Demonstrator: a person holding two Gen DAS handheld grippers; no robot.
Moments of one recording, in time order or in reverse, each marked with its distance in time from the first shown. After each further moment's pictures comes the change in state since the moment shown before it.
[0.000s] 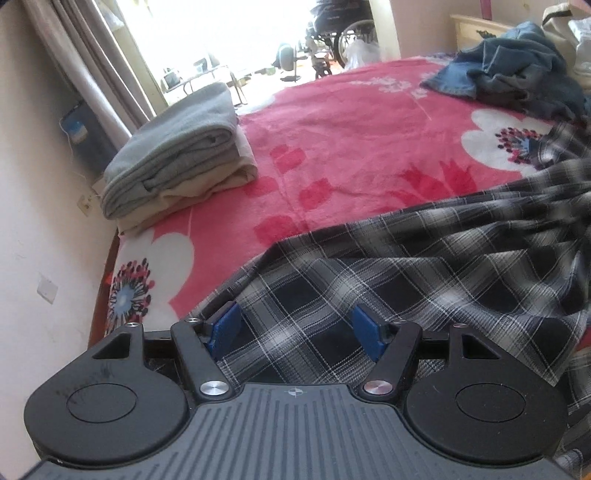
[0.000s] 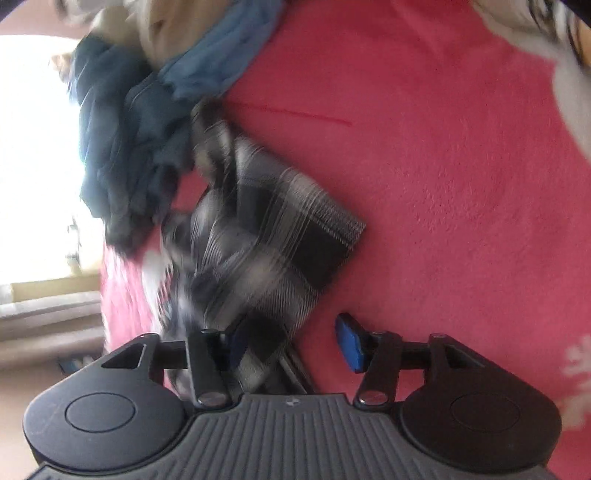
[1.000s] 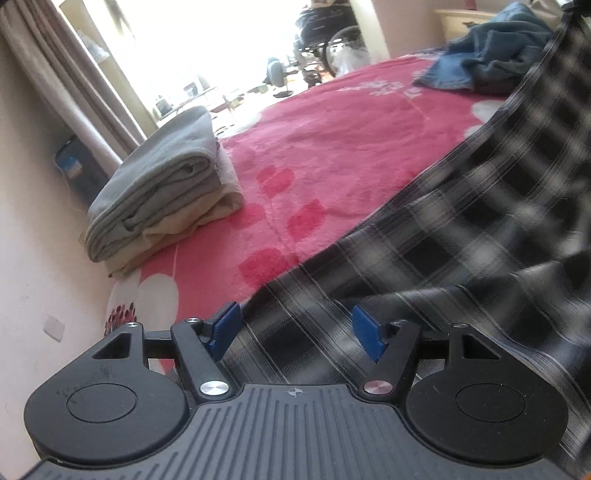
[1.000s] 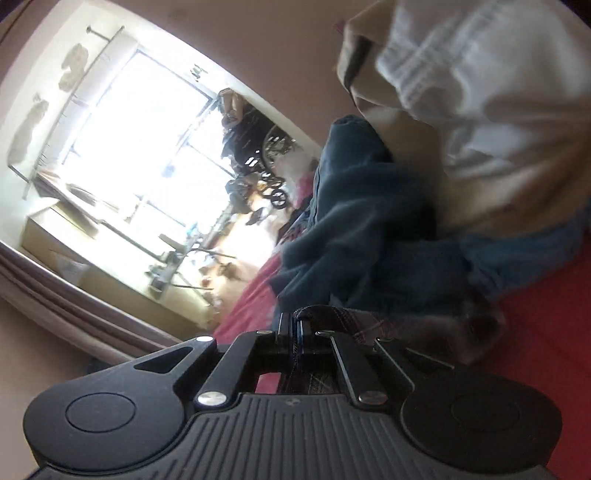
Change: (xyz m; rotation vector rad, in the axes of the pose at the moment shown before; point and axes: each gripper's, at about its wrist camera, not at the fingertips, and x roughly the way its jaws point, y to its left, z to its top) left arm 0.048 -0.023 0.017 0.089 -0.039 0.060; right arm -0.007 0.213 0.021 -0.509 -0.377 0.216
